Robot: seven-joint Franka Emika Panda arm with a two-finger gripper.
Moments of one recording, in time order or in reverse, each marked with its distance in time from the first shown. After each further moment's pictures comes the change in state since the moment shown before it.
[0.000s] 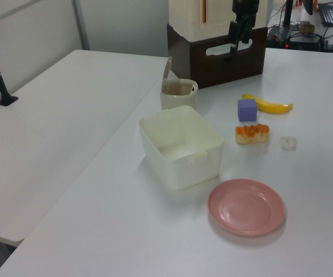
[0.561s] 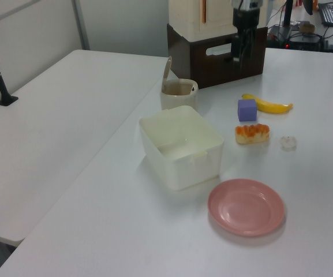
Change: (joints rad) arm 0.007 -0.001 0.025 -0.080 0.002 -0.004 -0.011
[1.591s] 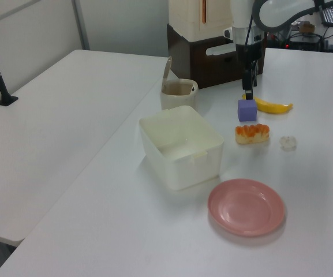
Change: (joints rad) arm 0.010 0.001 0.043 -0.173 0.013 0.044 -0.149
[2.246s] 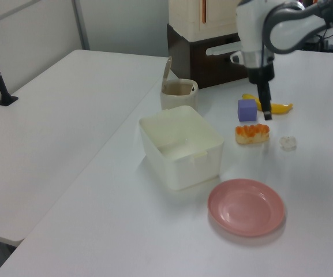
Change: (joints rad) arm 0.020 -0.069 0.043 -0.225 0.000 0.032 -0.108
